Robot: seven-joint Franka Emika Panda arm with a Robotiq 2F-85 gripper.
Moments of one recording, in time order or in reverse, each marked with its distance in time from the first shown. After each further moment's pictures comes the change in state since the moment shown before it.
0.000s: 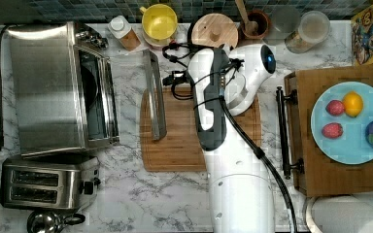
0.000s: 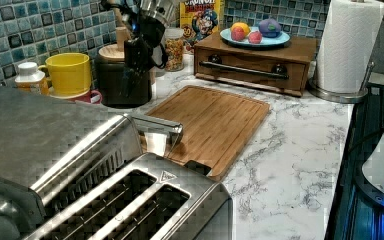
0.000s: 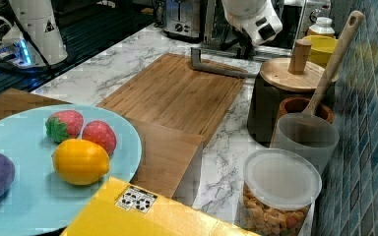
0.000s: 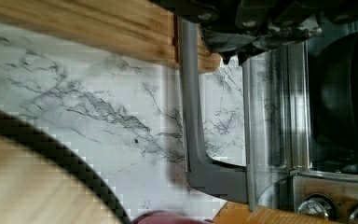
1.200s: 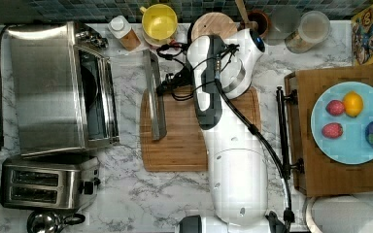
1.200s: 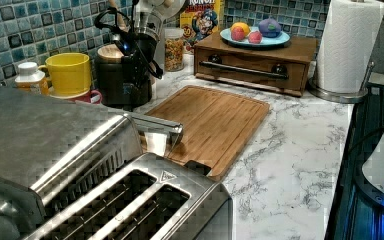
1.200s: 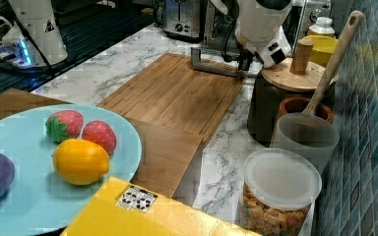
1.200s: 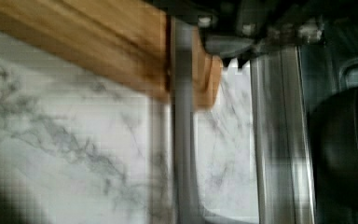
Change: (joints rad) arm 0.022 0.188 -0.020 0.232 -0.070 -0.254 -0.004
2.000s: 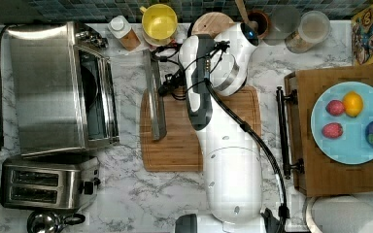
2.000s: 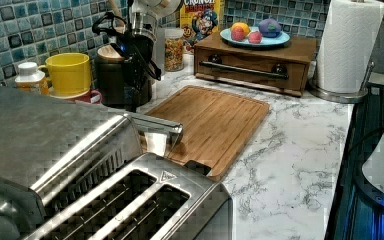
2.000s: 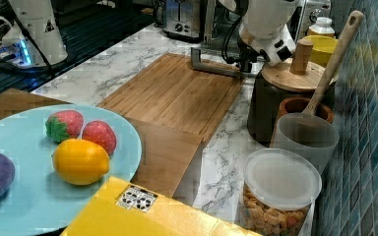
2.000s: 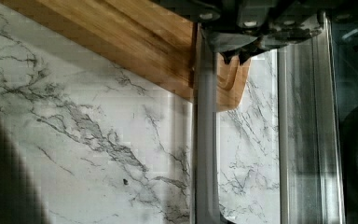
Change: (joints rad) arm 0.027 0.006 -0.008 0.019 -0.081 0.009 0.001
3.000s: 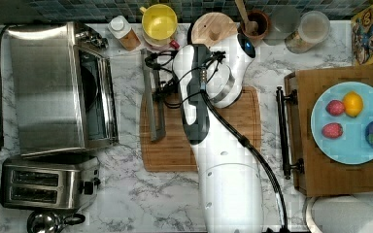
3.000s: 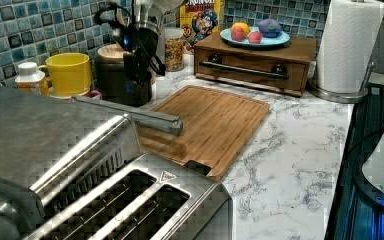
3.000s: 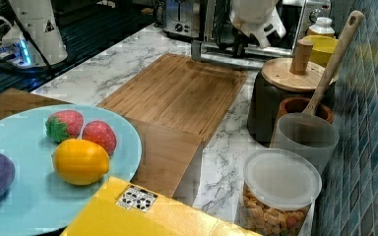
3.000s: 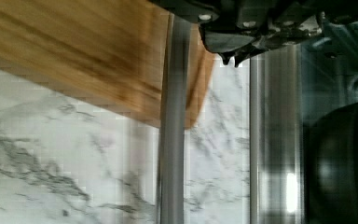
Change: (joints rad) arm -0.005 -0.158 0.031 -0.186 0.053 0.054 0.000
